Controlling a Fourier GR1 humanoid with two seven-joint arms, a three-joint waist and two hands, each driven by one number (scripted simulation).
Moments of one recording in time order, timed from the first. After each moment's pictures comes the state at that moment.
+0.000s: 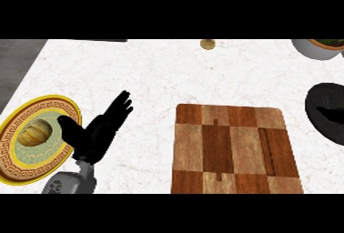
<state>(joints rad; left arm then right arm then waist) -0.12 0.11 -0.17 -1.55 0.24 -0.05 0.22 -0.67 -0.62 -0.45 -0.21 0.49 -0.48 -0.48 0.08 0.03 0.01</state>
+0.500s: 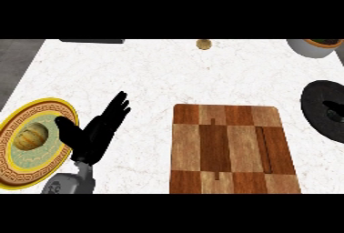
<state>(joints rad) -0.11 0.11 -0.16 -1.54 0.25 -0.04 0.22 -0.67 -0.66 -0.66 -0.19 0.27 -0.19 -0.64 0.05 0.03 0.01</state>
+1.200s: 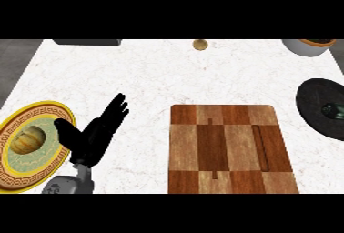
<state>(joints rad) -0.09 0.11 -0.16 -1.55 0.24 -0.03 0.22 -0.47 -0.80 -0.69 -0.14 0.21 0.32 -0.81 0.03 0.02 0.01</state>
